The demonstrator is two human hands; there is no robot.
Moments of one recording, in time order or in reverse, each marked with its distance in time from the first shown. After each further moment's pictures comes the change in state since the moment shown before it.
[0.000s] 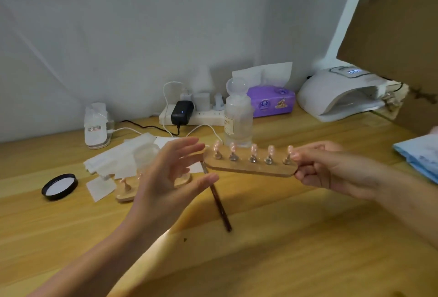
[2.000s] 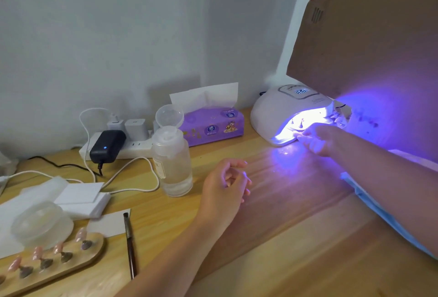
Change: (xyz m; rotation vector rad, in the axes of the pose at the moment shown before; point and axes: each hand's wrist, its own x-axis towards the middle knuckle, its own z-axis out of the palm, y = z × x) left_hand 0.100 -0.027 0.182 -0.294 -0.103 -0.284; right_hand 0.108 -0.037 -0.168 0.463 0.702 0.050
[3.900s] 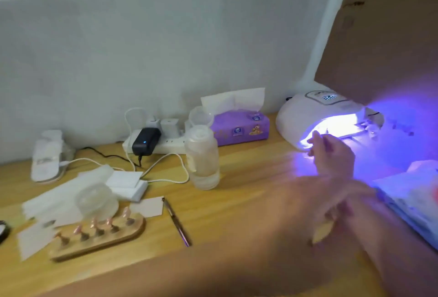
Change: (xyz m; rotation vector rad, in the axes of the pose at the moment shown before) left_hand -0.070 0.093 -0.003 0.528 -0.485 0.679; right_hand -0.023 0.074 0.000 -0.460 0.115 -0.826
